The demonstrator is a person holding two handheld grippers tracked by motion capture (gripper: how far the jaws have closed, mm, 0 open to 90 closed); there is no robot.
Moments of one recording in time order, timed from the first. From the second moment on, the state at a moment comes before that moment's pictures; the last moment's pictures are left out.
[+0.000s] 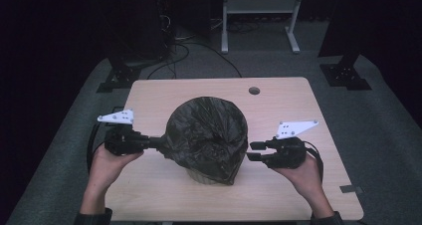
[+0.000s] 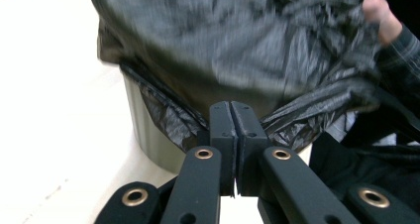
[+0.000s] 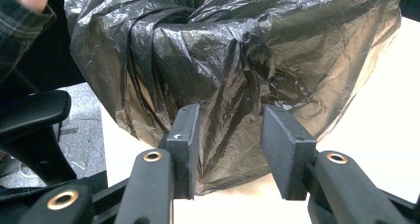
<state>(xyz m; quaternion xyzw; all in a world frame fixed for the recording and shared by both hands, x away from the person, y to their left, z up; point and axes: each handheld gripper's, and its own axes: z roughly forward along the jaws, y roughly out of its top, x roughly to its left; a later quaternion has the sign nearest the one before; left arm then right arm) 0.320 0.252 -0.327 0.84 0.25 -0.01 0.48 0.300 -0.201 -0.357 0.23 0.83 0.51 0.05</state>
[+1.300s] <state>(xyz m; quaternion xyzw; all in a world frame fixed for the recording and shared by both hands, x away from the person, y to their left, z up) 0.337 0.241 -0.408 0.88 0.29 -0.01 0.38 0.326 -0.186 -0.396 0.25 0.87 0.43 0.03</state>
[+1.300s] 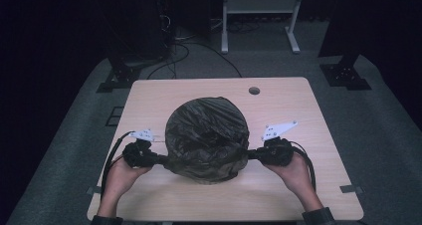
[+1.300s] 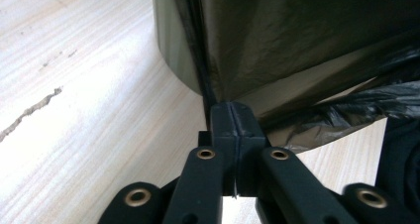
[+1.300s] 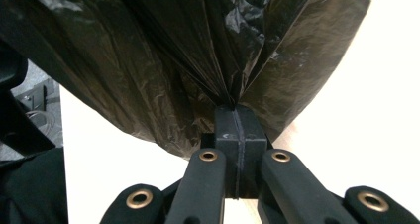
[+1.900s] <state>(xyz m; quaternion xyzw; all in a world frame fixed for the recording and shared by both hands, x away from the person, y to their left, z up) 0.304 0.262 -0.400 0.84 0.28 0.07 0.46 0.315 -0.210 -0.353 0.26 0.83 0.49 0.06</state>
